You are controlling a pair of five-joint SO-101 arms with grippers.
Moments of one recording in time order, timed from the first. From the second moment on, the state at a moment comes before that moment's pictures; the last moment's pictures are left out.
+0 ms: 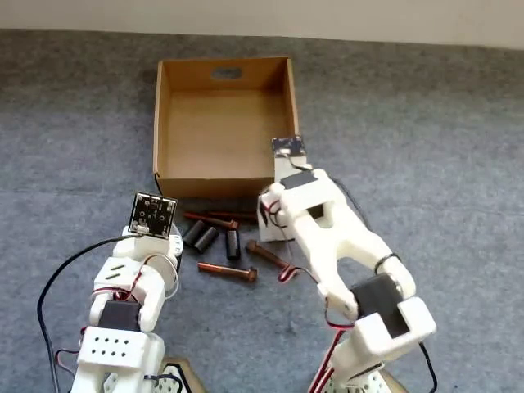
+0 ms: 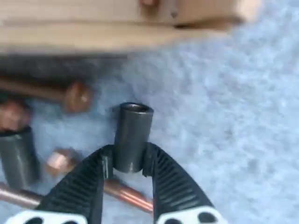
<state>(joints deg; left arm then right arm) -1.5 -81.7 96.4 30.2 -7.5 -24.4 2.5 28.3 59.5 -12.9</state>
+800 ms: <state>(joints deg) -1.5 -81.7 96.4 30.2 -7.5 -11.8 -22.1 56.6 60.4 14.2</state>
